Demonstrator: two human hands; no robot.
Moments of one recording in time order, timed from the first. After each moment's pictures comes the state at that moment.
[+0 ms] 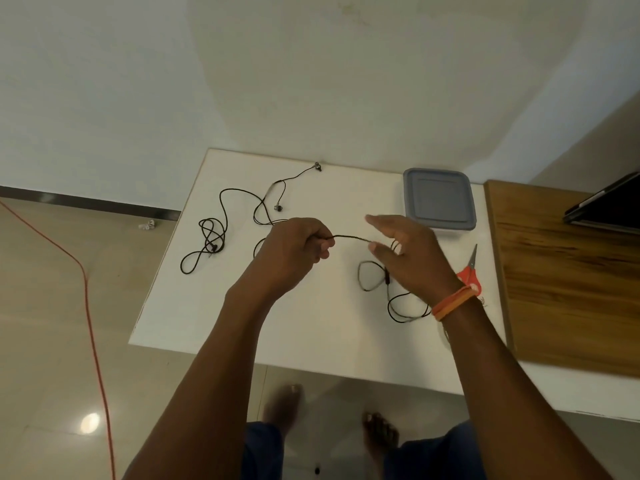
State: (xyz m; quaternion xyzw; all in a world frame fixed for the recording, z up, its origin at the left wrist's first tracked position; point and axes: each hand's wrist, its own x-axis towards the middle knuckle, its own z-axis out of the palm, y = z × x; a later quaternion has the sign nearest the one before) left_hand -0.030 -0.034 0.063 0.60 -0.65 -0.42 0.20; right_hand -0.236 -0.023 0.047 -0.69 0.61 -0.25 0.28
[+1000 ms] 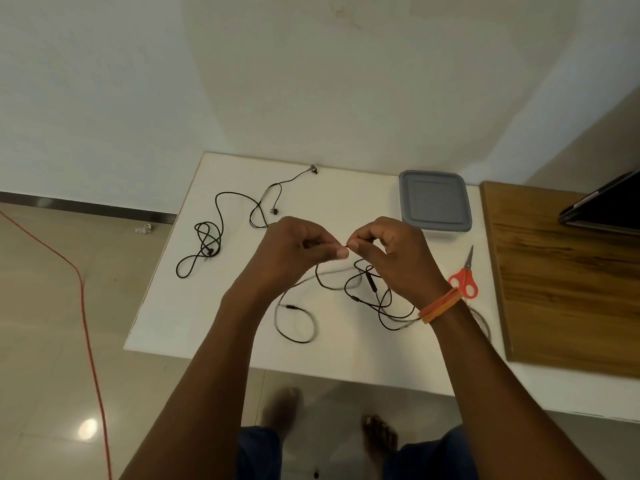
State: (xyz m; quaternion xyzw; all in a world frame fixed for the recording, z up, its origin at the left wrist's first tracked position) left_hand -0.031 -0.035 0.066 0.54 -0.65 -0.47 0.26; right_hand -0.222 -0.024 0.052 -0.70 0.57 -0.32 0.29
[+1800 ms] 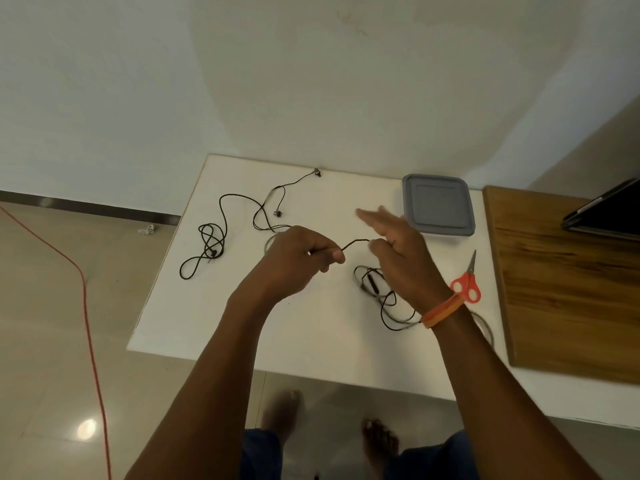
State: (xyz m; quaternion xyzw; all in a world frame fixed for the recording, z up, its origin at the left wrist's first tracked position) left_hand -0.031 -0.037 0.059 0.56 -0.65 -0.47 0.20; right_hand -0.219 -0.023 0.054 -0.67 0.60 -0.29 0.34
